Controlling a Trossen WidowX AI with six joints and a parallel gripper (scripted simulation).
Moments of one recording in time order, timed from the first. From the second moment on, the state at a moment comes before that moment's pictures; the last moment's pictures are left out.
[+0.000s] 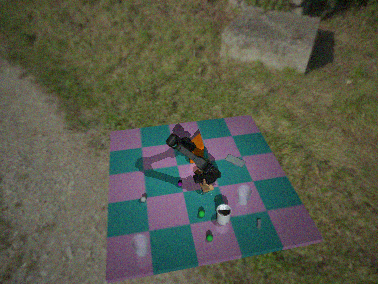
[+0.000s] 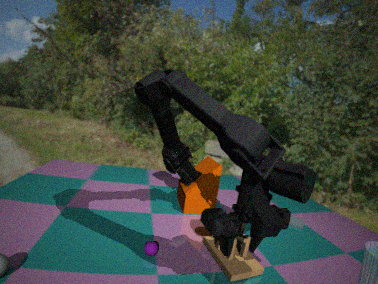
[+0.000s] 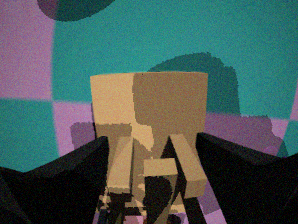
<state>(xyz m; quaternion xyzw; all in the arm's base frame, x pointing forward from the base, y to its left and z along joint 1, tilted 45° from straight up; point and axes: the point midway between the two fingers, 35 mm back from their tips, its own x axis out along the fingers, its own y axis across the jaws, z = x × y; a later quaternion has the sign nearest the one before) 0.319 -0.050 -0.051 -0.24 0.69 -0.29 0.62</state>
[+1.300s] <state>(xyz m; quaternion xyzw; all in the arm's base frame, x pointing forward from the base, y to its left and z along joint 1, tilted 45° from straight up) 0.323 -0.037 -0.037 -0.24 0.69 -0.29 0.62</state>
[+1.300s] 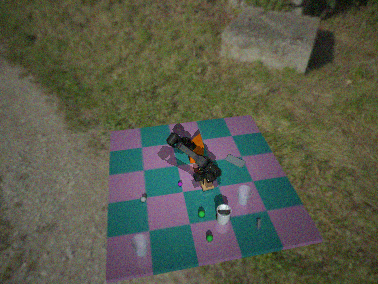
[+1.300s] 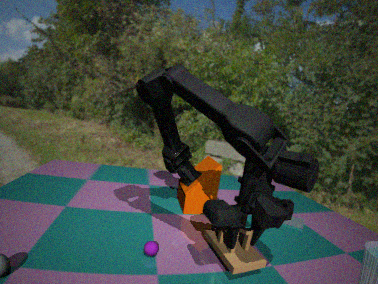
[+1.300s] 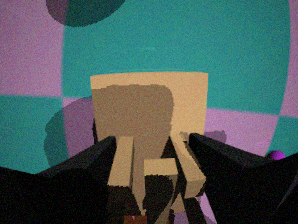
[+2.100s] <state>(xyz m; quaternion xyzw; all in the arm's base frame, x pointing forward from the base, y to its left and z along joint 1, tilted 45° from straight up) 0.319 -0.050 -0.050 -0.24 0.69 -0.29 0.62</state>
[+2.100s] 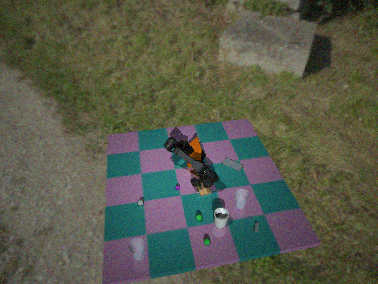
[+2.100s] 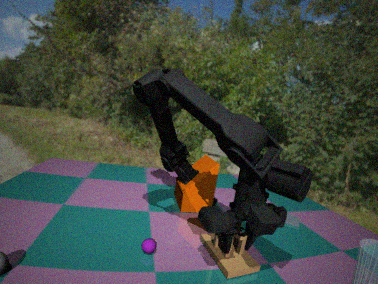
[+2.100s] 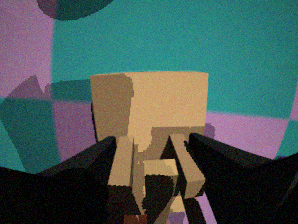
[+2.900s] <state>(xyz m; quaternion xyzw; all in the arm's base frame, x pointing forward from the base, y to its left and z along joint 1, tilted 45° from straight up) 0.333 0.014 0.011 -0.24 0.69 -0.28 0.62</state>
